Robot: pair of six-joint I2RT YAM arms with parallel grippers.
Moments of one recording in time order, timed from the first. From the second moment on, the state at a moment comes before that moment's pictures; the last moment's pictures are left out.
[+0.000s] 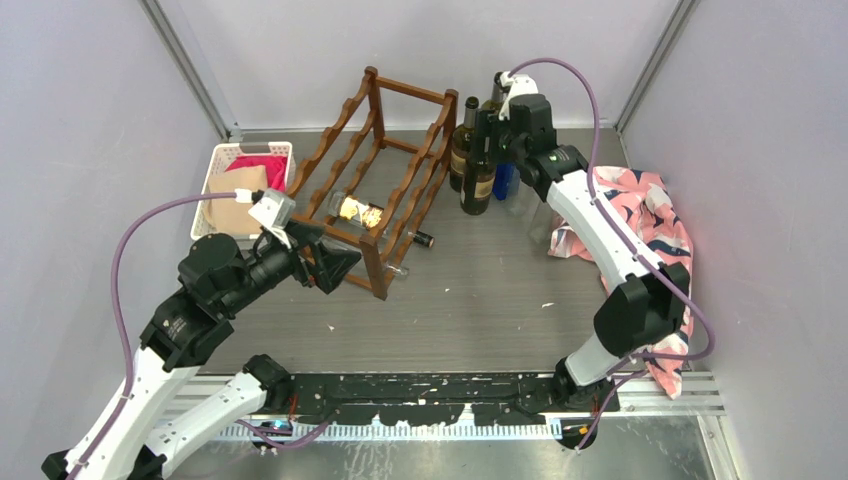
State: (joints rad) left arm -0.63 0.64 1.03 -0.53 0.13 -0.24; right arm 0.36 1.56 1.53 -0.42 0.10 0.20
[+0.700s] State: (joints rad) left arm -0.63 0.62 0.96 -0.48 0.21 -0.25; right arm 0.33 1.74 1.73 -0.48 0.09 0.13
